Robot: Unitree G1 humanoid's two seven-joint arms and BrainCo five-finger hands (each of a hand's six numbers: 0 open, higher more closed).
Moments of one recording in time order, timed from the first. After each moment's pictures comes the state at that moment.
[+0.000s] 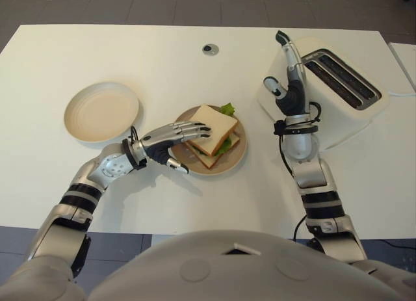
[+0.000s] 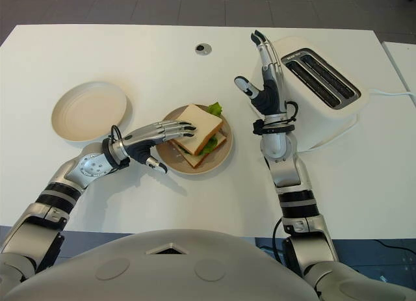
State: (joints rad) left arm -0.17 0.56 -0.30 0.41 0.48 -1.01 -0.25; right arm -0.11 -0.25 0.07 -0.04 -0.43 -0.31 -0.26
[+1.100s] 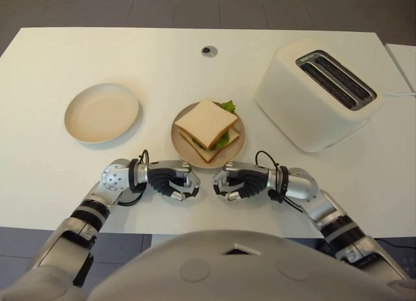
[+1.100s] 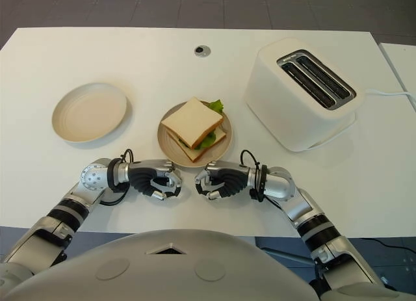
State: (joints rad) left arm -0.11 0.52 -0.45 0.51 -0.01 -1.06 -0.87; right arm 0.04 -0.52 0.46 0.13 -0.17 -0.66 0.63
